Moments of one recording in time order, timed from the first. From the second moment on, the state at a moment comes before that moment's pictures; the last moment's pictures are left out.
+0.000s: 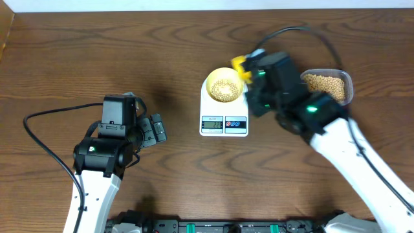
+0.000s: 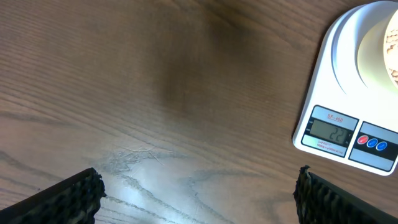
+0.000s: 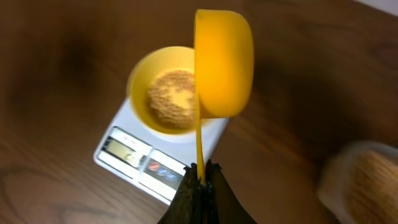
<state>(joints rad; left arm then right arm) -0.12 1.05 0.95 -0.97 -0.05 -0.38 0.52 1.40 1.31 -0.75 0.04 0.03</state>
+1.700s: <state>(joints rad) -0.12 1.05 0.95 -0.97 -0.05 -0.38 0.03 1.42 1.31 -0.85 -0.11 0.05</state>
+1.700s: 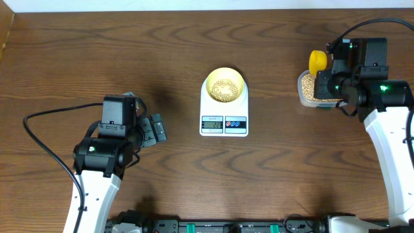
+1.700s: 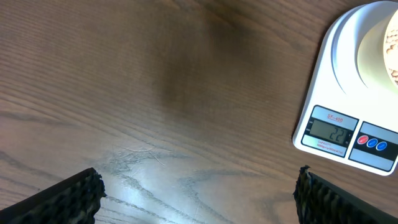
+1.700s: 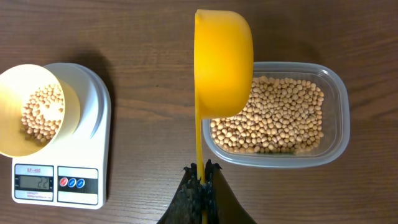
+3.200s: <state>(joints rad) -0.12 1.05 0.95 -0.97 -0.05 -0.38 0.02 1.42 1.31 -0.94 -0.11 0.05</state>
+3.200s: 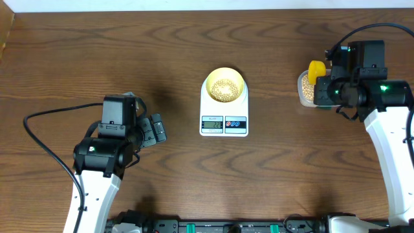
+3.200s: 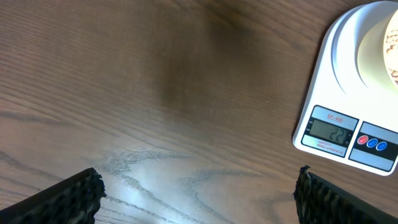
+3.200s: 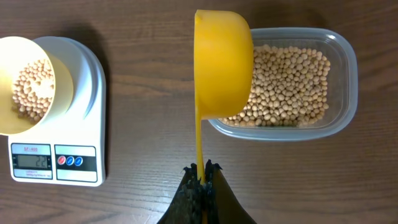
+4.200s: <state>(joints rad) -0.12 1.05 0.95 -0.97 -0.05 -0.38 -0.12 1.60 1.31 -0.88 0.00 0.02</state>
